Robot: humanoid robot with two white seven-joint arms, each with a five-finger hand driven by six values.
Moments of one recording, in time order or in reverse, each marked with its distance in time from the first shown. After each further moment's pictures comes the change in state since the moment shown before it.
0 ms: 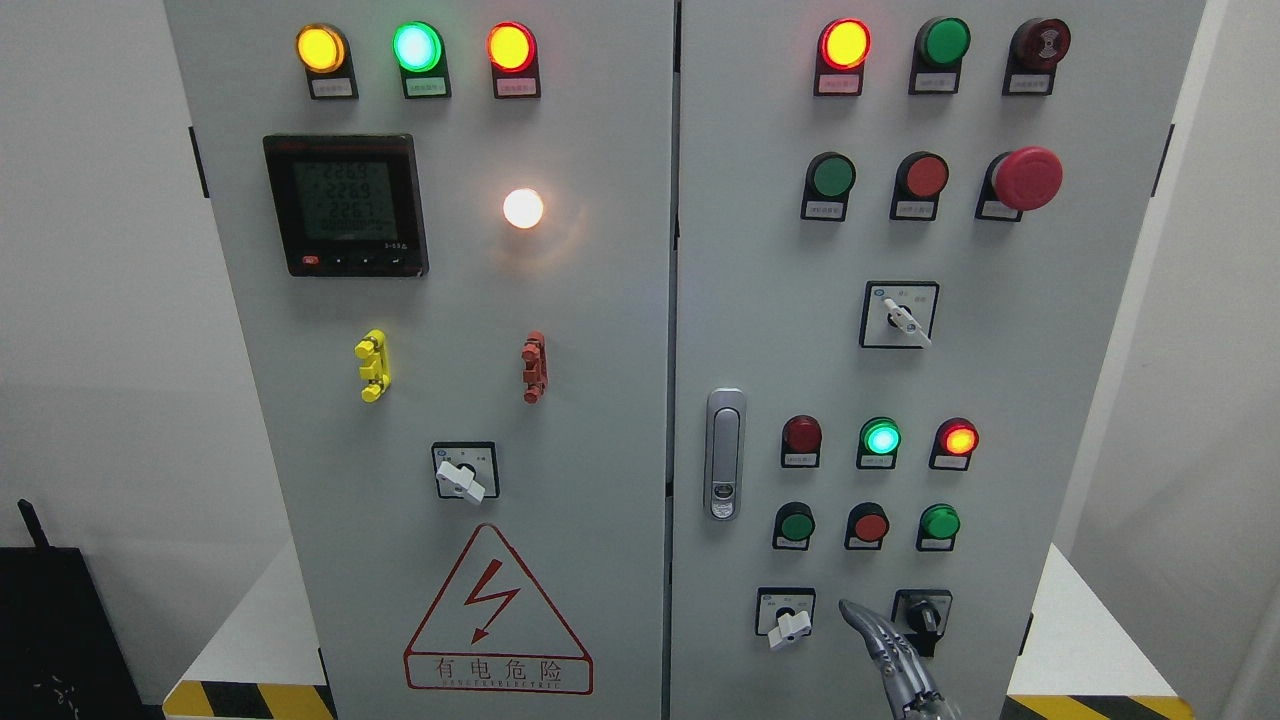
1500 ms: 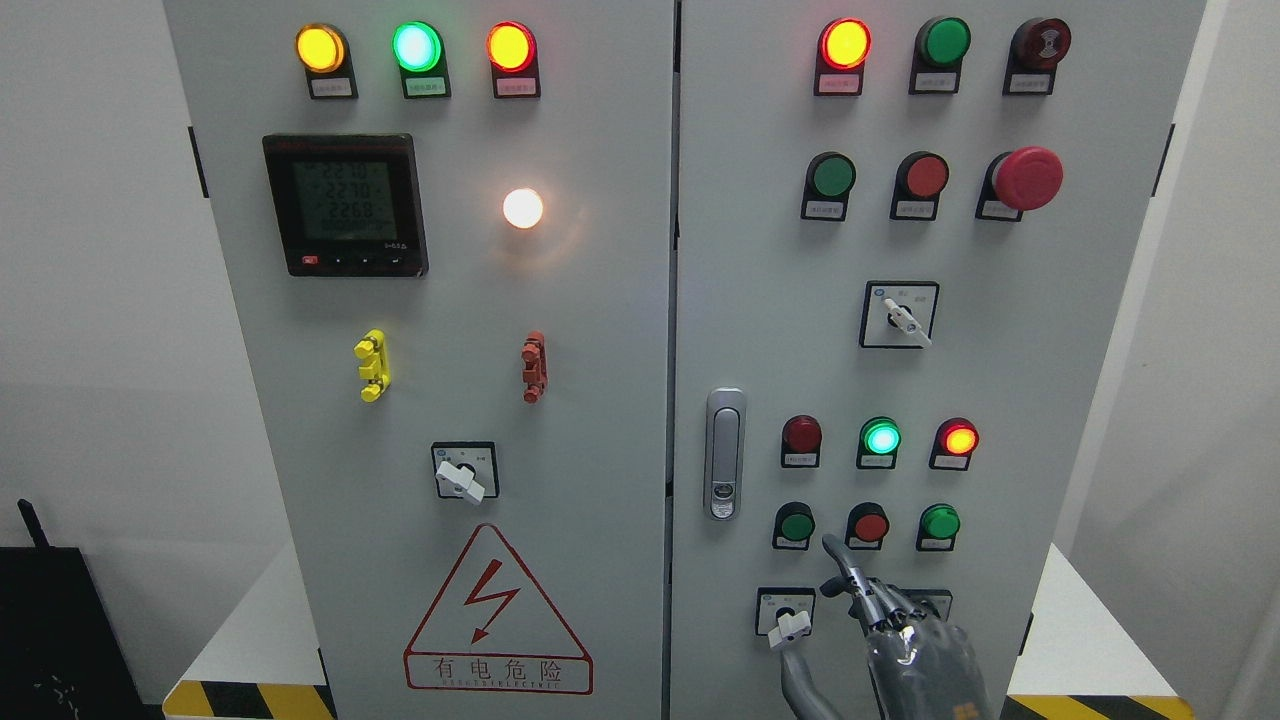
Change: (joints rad) left arm 0.000 0.000 0.000 0.000 0.000 0.000 0.000; right arm -0.141 0.004 0.015 0.011 0.393 0.143 -0.056
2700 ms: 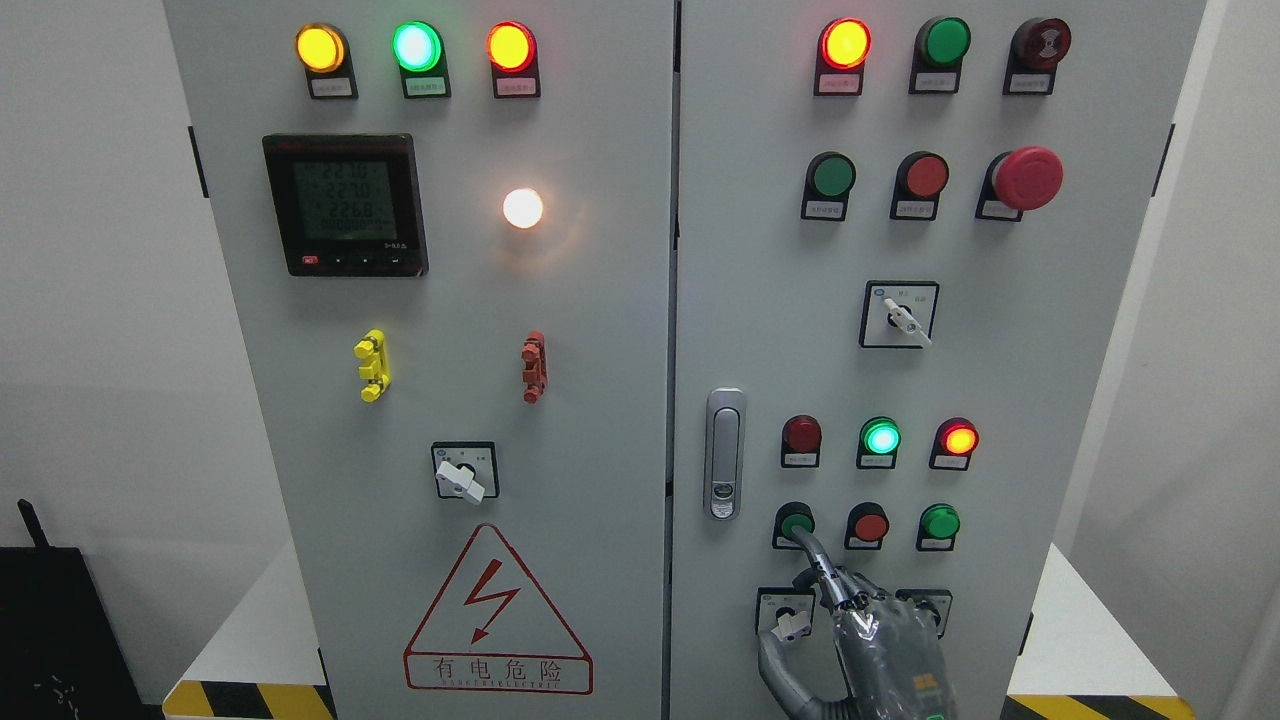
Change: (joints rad) left arm 0.000 0.000 0.000 0.000 0.000 0.000 0.000; right arm -0.084 0.001 0.015 0.131 0.011 0.016 0.007
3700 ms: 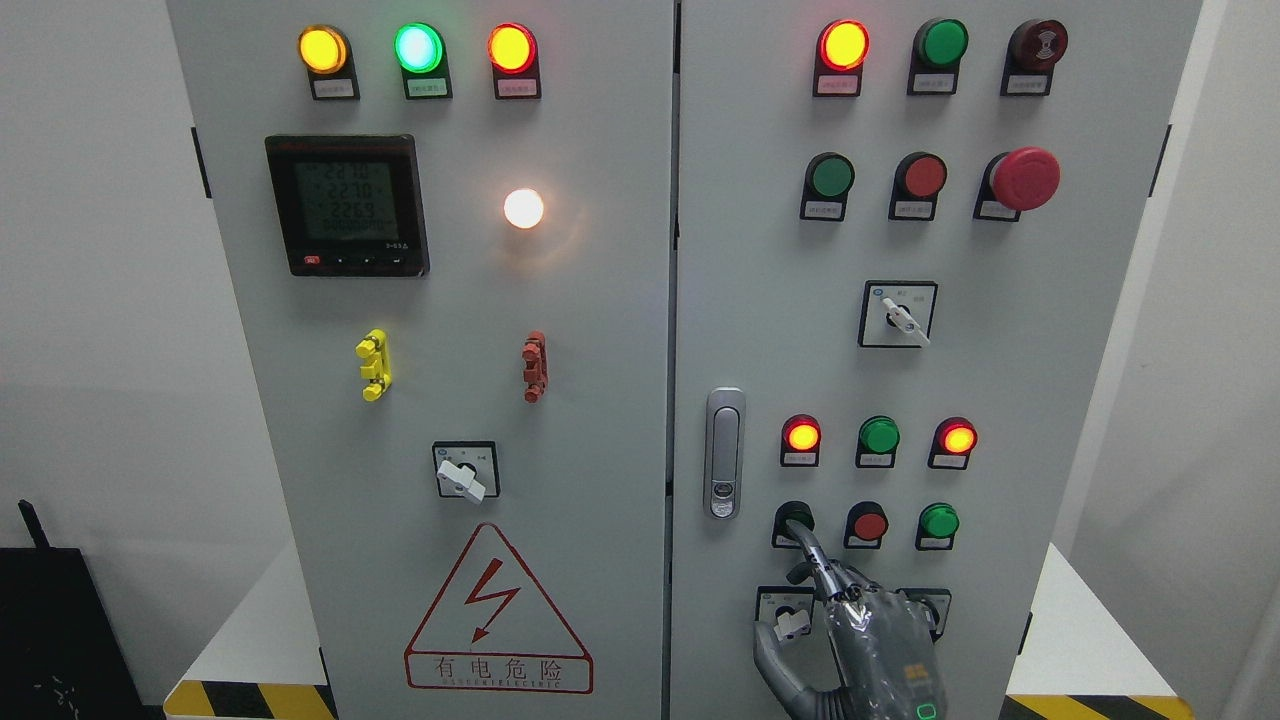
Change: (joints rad) left arm 0.000 0.000 0.000 0.000 0.000 0.000 0.000; right arm -0.011 0.001 0.002 0.024 -0.011 0.003 -0.004
